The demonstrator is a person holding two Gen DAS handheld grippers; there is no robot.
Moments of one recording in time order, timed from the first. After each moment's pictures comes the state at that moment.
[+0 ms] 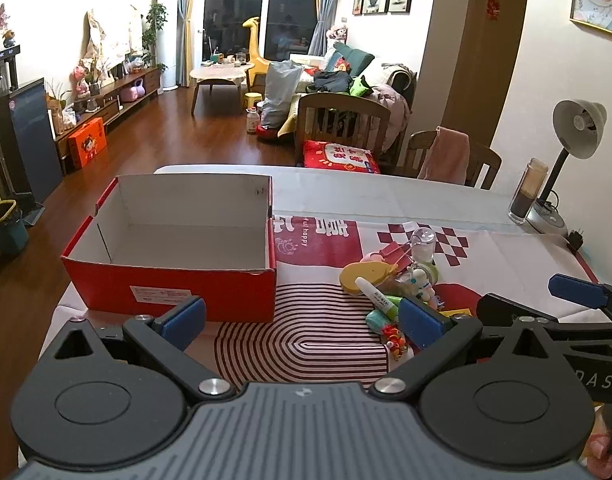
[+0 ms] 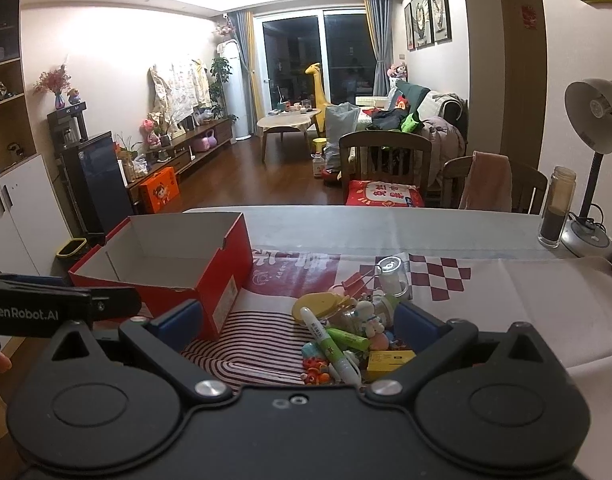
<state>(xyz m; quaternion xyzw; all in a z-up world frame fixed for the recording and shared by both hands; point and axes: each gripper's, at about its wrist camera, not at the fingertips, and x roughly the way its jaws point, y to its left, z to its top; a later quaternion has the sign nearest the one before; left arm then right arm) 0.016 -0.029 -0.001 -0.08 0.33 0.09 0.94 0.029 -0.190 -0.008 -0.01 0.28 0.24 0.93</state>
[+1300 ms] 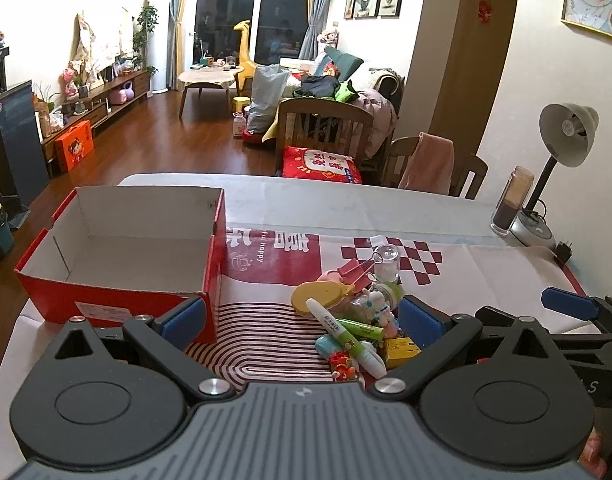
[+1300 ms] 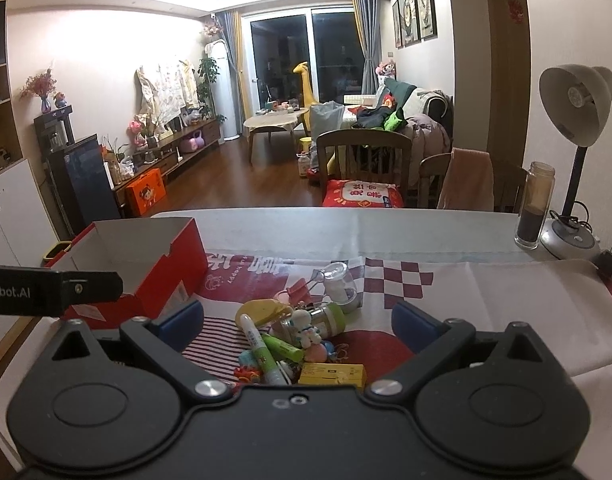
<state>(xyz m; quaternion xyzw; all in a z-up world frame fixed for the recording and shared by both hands) 0.061 -0.078 0.000 -0.09 0.32 0.08 0.94 0.076 -0.254 -0.013 -0.01 0.28 0.24 0.93</state>
